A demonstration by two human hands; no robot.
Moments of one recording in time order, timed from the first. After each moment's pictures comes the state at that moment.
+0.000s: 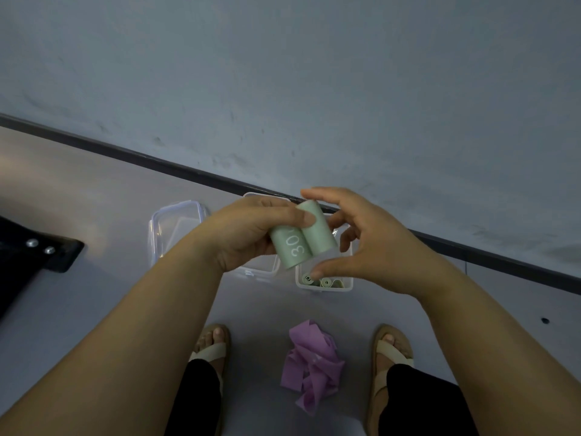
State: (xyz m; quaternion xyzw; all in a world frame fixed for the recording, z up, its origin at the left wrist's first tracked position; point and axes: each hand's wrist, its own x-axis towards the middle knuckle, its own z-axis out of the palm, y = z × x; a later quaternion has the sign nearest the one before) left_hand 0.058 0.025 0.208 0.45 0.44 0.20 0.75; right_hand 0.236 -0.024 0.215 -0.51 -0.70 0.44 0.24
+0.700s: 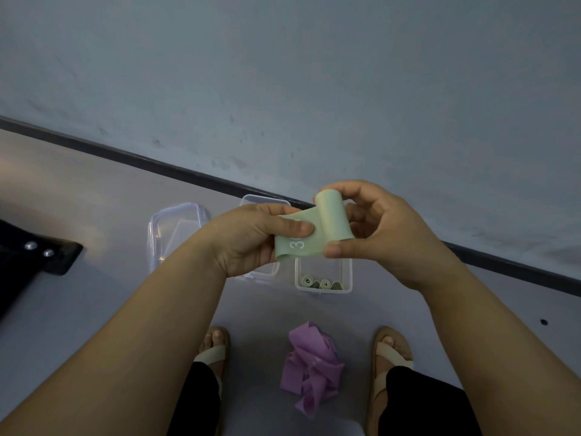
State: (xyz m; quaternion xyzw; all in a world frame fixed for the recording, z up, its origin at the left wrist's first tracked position) left_hand 0.061 0.023 0.207 0.36 0.43 0.20 0.80; right_hand 0.241 -0.021 0.216 -0.50 -0.59 0.52 0.36
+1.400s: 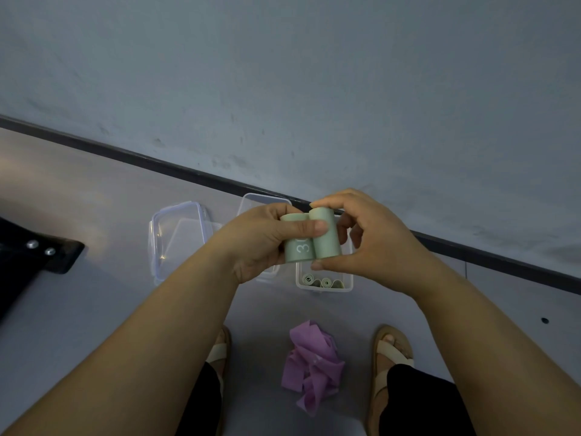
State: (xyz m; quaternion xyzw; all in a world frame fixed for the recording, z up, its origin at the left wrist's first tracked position) left_hand 0.069 0.018 0.197 0.38 0.44 0.23 0.77; right_hand 0.238 -0.020 0.205 -0.53 -0.72 0.36 0.27
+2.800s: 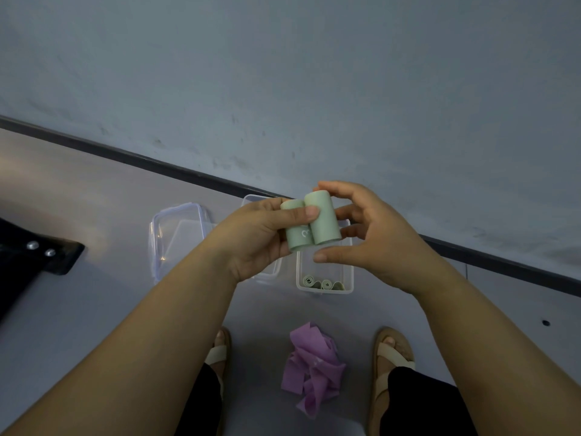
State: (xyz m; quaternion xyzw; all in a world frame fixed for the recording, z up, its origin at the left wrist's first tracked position) left_hand 0.067 0.020 0.203 0.29 0.41 0.29 0.81; right_hand 0.239 -0.019 0.206 -0.53 -0.62 0.48 0.32
